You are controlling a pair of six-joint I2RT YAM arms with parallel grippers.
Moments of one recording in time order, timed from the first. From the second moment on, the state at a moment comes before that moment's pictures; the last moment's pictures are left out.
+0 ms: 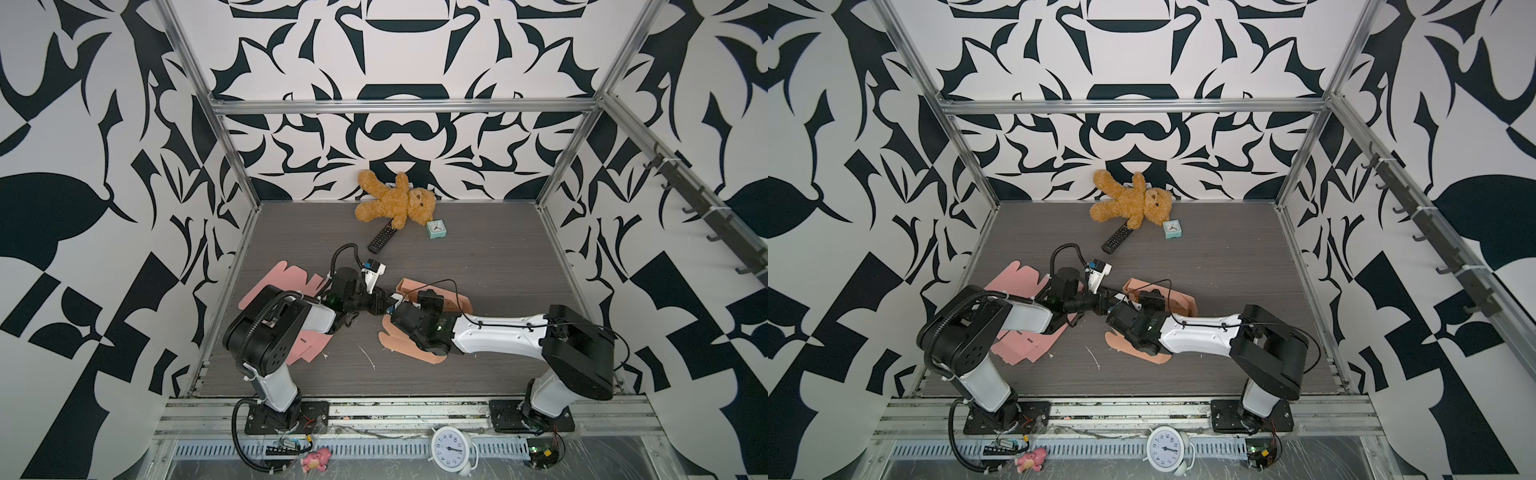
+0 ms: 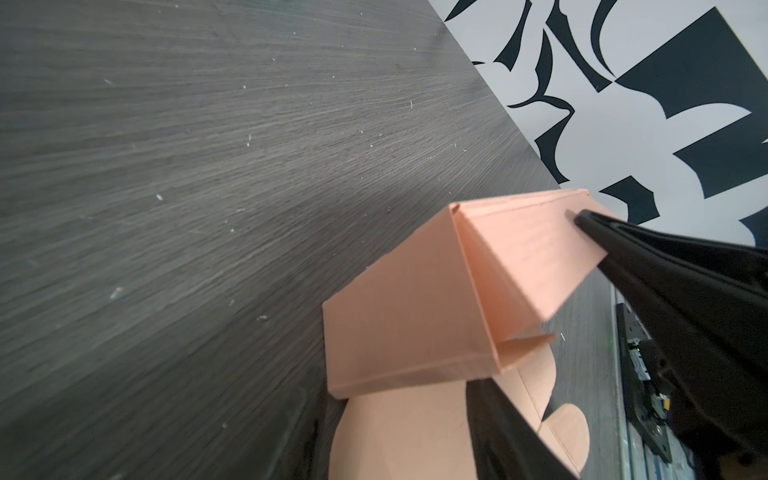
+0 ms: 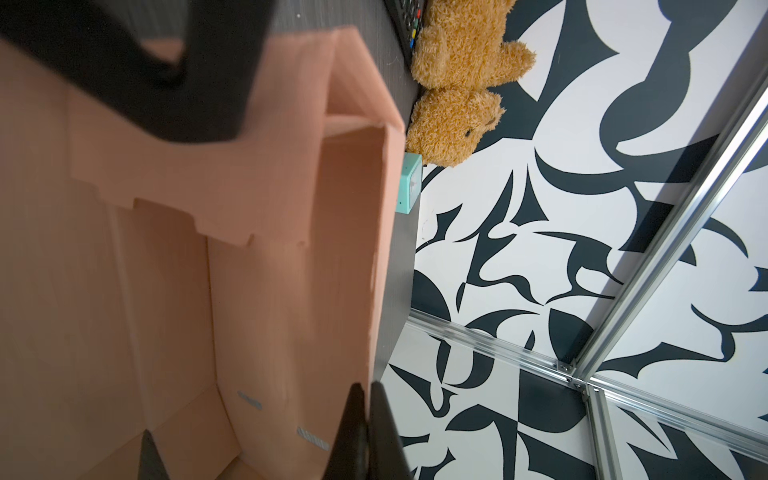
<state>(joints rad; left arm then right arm) -0.51 1.74 0.56 0.68 0.63 -0.37 1.10 1.64 0.89 -0.25 1.02 -0.64</state>
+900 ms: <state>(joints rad) -0.58 1.83 0.53 0.93 0.53 -0.32 1.11 1.64 0.89 -0.26 1.02 -0.63</state>
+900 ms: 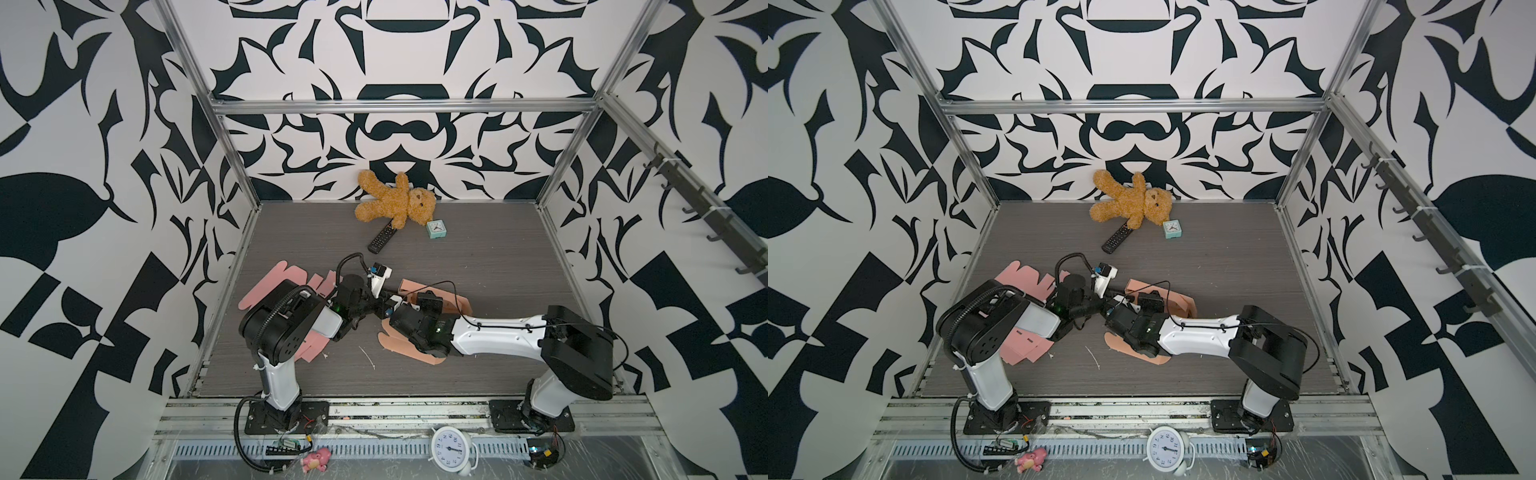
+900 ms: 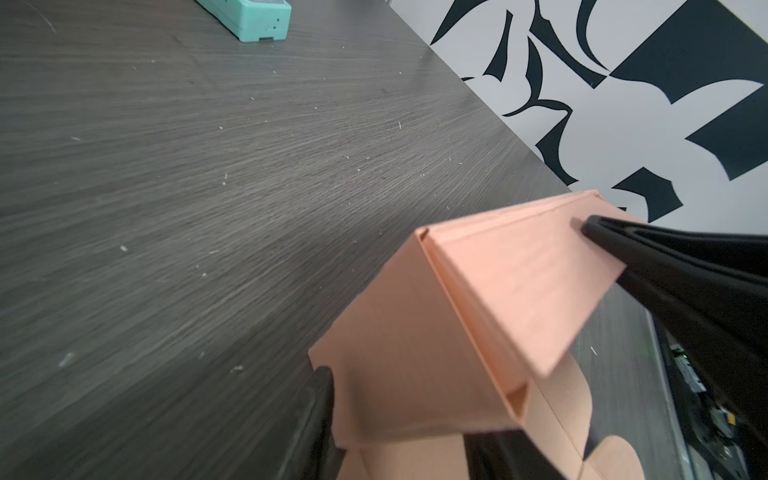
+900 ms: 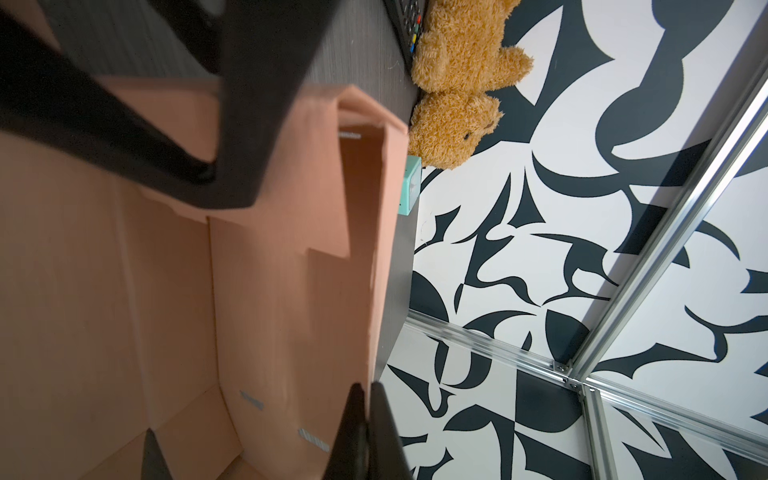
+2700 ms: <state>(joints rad) -0.74 1.75 0.47 0.95 0.17 -0.09 1.13 1.30 0.95 -0.53 0.65 -0.18</state>
